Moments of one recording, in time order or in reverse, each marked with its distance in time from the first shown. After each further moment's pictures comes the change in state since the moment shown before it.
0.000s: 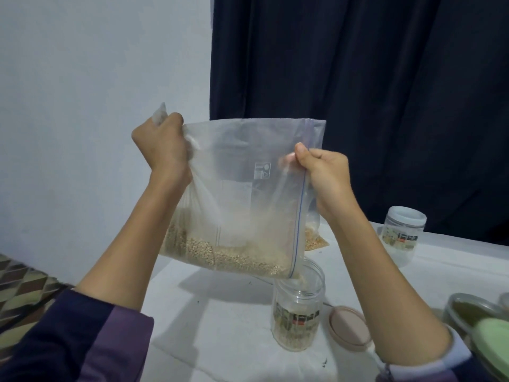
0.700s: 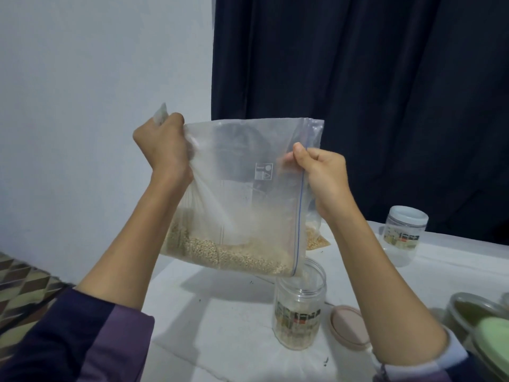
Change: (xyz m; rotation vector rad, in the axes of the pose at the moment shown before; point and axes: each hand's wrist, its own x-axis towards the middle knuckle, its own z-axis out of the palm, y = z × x) left_hand -0.008 0.005 0.001 0.000 -0.003 0.028; right_hand 0.003 0.003 0.000 -0.031 -0.014 -0.055
